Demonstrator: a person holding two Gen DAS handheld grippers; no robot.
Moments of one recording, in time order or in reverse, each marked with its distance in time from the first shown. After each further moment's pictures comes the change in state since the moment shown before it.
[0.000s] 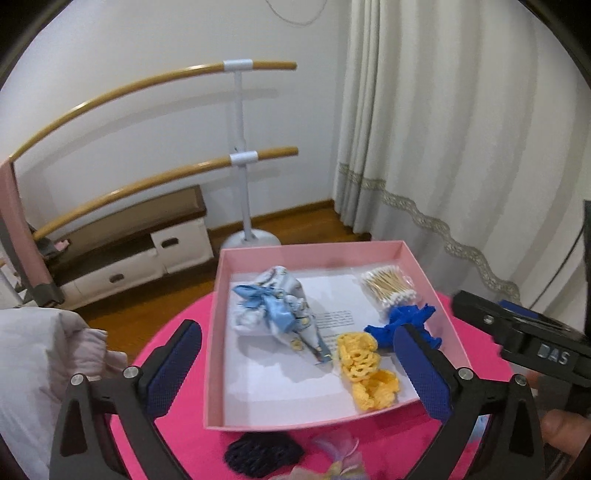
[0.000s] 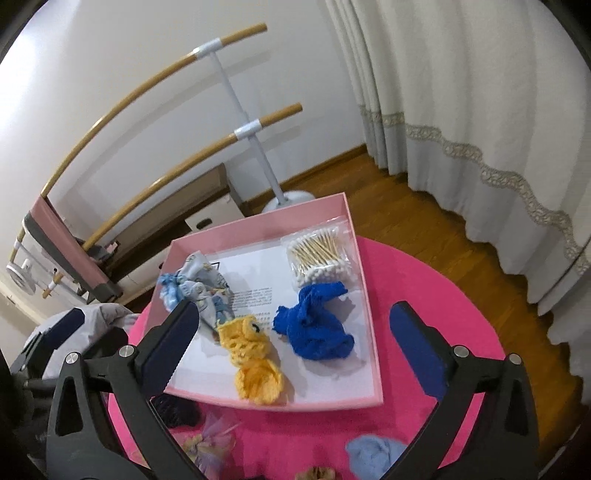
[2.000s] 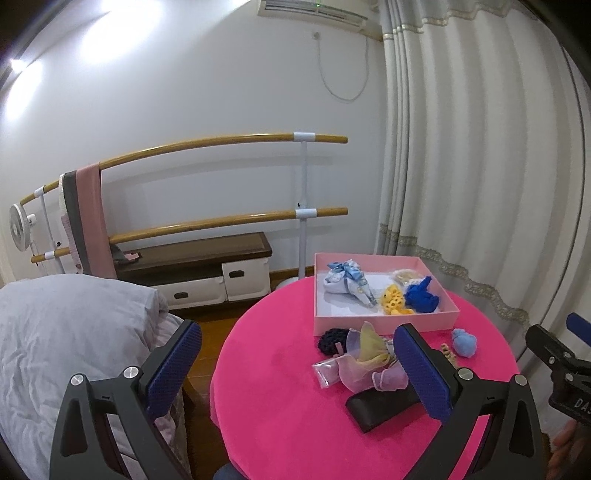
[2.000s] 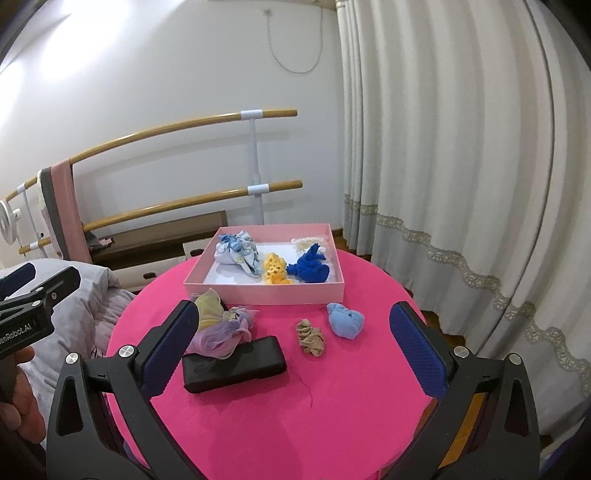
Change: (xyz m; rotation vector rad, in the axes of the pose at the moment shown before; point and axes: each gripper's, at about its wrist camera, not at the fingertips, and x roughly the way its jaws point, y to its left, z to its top) left arm -0.280 0.040 -0.212 -0.089 -0.264 0.130; right arm -0.215 0.076 -0.192 -0.244 -0.338 -0.158
